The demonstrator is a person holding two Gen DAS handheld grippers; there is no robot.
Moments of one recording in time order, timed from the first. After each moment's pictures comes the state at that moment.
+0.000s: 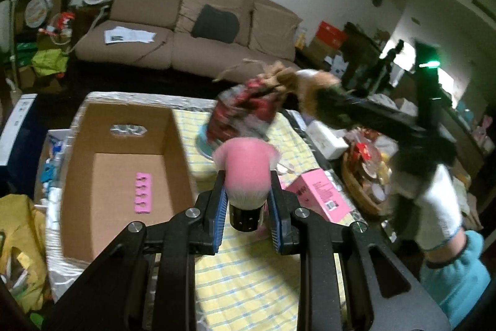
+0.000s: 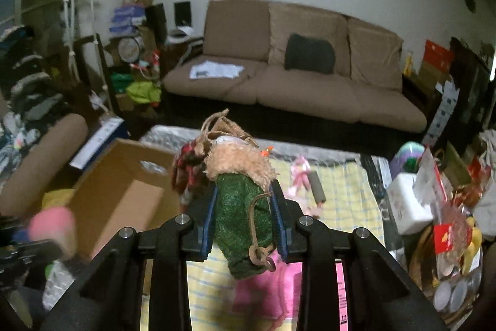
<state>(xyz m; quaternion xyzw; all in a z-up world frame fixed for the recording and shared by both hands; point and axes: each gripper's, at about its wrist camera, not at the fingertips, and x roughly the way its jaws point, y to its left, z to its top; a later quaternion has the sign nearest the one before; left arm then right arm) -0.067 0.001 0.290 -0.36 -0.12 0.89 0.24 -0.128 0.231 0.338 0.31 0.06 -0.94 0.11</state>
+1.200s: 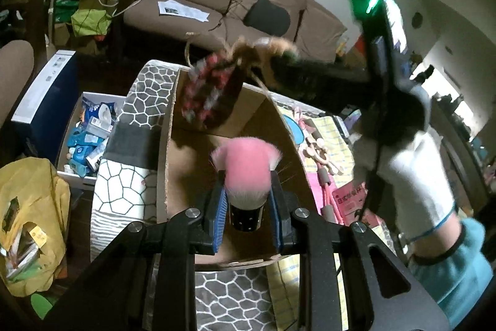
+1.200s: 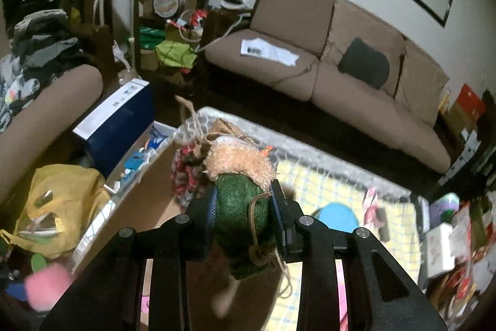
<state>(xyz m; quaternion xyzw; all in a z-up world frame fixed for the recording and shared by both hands) -0.103 -0.133 0.225 -0.40 -0.18 0.88 0.19 -0.219 0.003 0.265 0.34 0.18 -0.91 0.14</state>
